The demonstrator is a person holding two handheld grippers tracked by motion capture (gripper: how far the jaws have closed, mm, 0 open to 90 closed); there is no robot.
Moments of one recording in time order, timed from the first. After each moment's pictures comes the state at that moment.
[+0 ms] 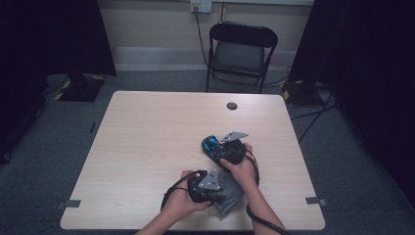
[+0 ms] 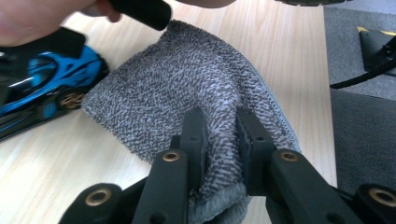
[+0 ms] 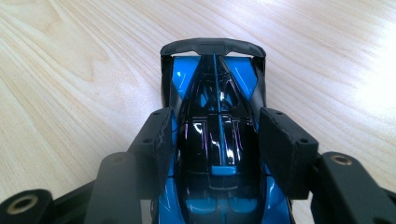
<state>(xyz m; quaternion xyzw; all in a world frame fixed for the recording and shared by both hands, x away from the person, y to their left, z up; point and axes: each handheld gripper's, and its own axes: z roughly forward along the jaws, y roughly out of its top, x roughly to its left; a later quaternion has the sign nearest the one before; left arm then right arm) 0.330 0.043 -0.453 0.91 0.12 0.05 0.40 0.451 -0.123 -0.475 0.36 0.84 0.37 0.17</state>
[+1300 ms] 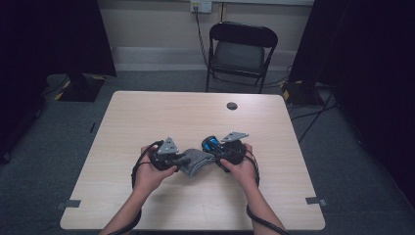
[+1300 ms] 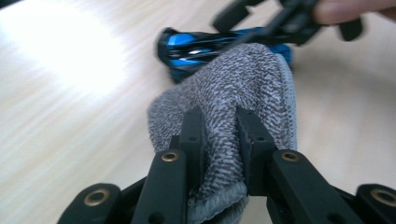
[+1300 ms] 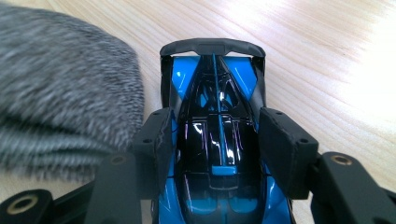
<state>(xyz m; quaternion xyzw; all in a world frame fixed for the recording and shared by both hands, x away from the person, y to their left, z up) 0.400 0.143 -0.440 0.85 0.28 0.15 0.42 0.450 -0.123 -0.476 0.36 0.84 0.37 0.17</state>
